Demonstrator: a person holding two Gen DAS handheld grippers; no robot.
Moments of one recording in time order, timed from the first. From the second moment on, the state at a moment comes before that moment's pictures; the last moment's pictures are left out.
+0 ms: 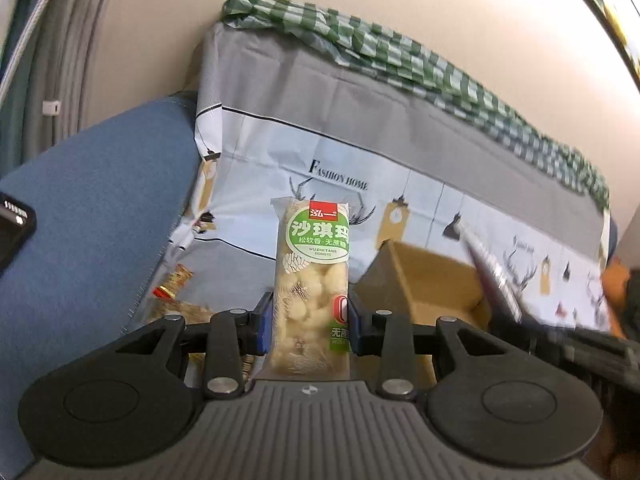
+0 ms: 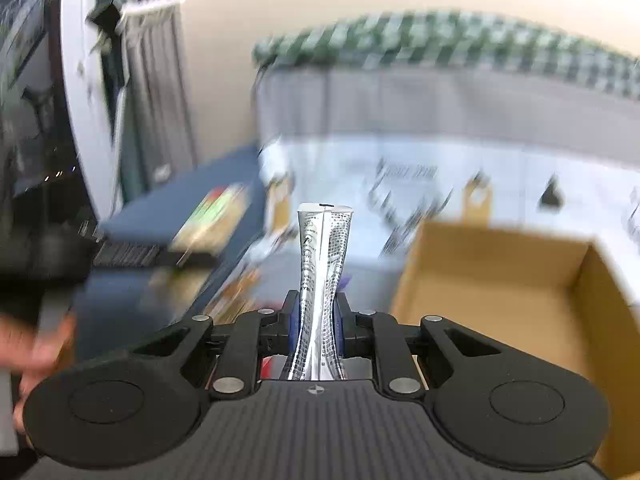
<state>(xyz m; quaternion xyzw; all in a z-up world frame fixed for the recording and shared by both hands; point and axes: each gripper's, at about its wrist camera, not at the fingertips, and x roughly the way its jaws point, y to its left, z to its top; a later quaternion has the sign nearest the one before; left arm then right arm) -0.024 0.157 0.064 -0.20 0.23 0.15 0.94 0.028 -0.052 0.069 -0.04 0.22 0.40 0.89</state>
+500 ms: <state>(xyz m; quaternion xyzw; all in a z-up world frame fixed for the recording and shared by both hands) 0.033 0.070 0.043 -0.12 0.22 0.03 0.97 0.086 -0.112 0.035 -0.04 0.21 0.29 0.93</state>
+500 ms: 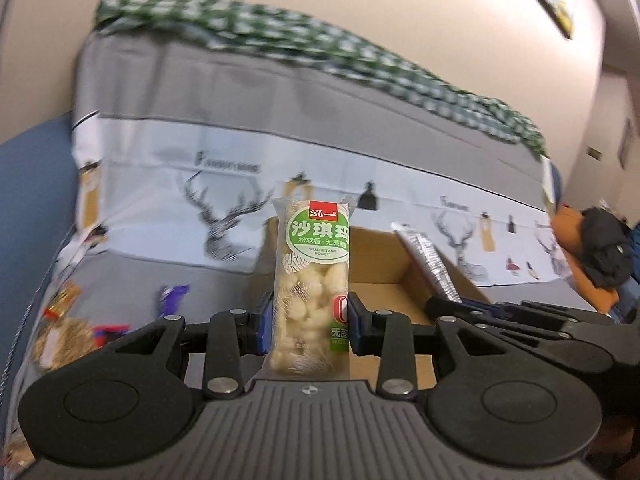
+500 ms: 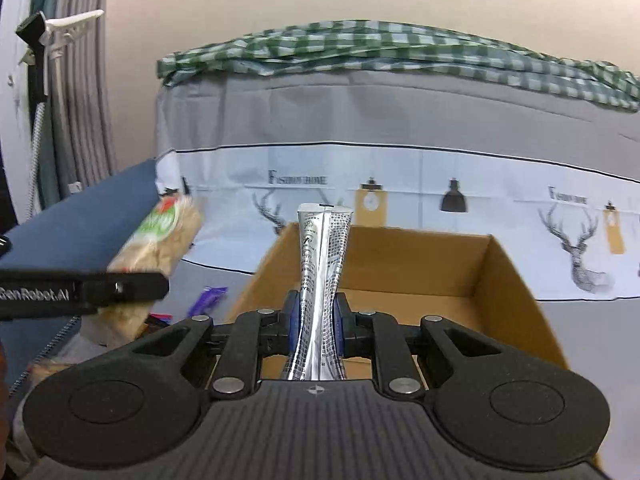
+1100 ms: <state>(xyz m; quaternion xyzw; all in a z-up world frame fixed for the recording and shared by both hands) 0.048 0.024 0.024 -0.11 0.23 0.00 0.97 0.112 -0.164 0.027 0.01 0.22 0.21 0.95</state>
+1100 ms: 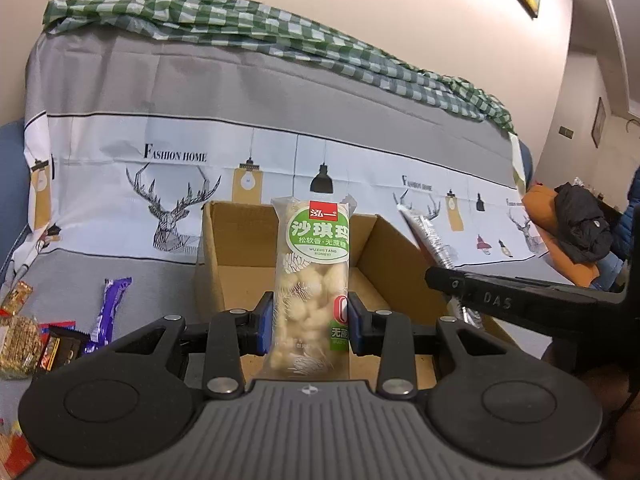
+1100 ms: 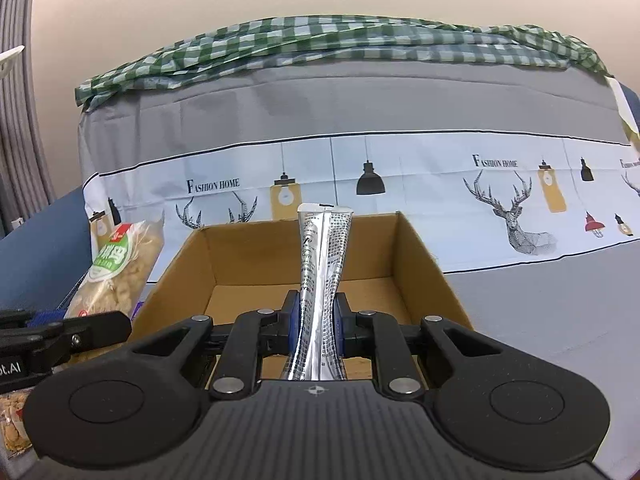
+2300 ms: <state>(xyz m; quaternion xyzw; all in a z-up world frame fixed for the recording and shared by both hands) 0.055 0.003 0.015 -0.09 0.24 -0.03 0.97 0.115 -0.164 0.026 0.02 0.22 0.19 0.96</state>
